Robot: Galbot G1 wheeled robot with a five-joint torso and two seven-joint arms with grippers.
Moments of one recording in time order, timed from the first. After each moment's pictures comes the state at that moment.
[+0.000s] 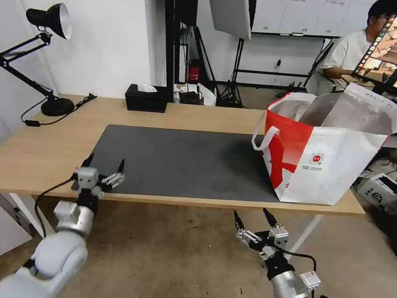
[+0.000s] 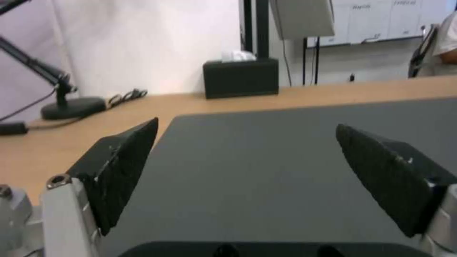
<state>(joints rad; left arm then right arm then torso) 1.46 -1.02 -0.49 -1.96 -0.38 -0.14 -0.26 -1.56 0.95 0.22 2.02 0.52 0.28 0.16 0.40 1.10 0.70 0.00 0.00</state>
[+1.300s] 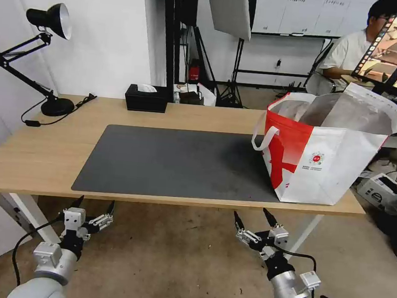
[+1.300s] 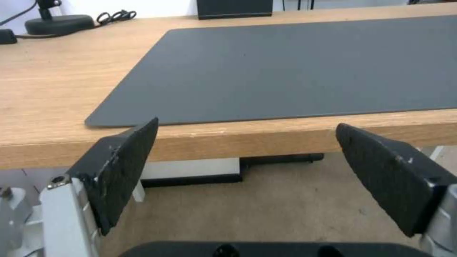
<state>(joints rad) 1.67 -1.07 -0.60 -2.02 -0.41 -0.04 -0.13 -1.56 0.95 0.22 2.02 0.52 0.28 0.16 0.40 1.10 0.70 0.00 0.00</state>
